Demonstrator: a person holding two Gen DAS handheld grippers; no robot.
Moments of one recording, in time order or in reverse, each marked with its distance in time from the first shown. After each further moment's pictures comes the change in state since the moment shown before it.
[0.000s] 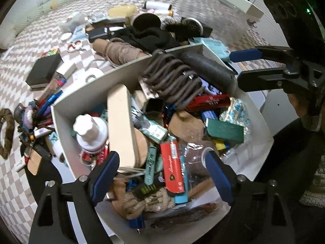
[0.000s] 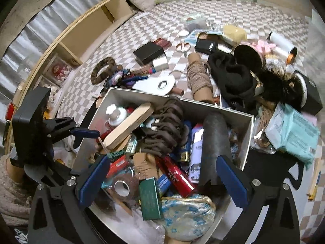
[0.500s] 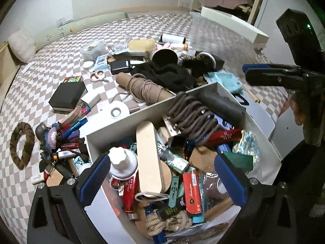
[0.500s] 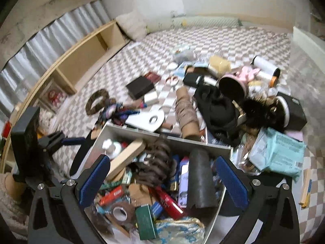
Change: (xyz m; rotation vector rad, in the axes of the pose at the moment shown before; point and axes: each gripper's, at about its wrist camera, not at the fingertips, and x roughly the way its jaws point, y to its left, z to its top) left arm -0.032 0.017 0.011 -0.019 -0.219 0.095; right arm -0.036 -0.006 0.012 0.043 -0.231 -0.065
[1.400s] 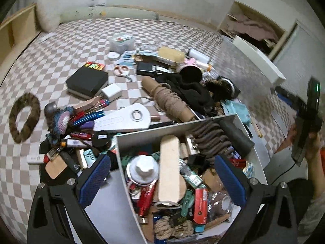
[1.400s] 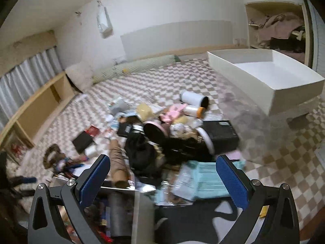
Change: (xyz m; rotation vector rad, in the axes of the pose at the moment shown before) left arm -0.014 0.068 0.006 -0.281 -0.034 -0.028; right arm -0.065 -0.107 0.005 0.171 -0.290 -0.328
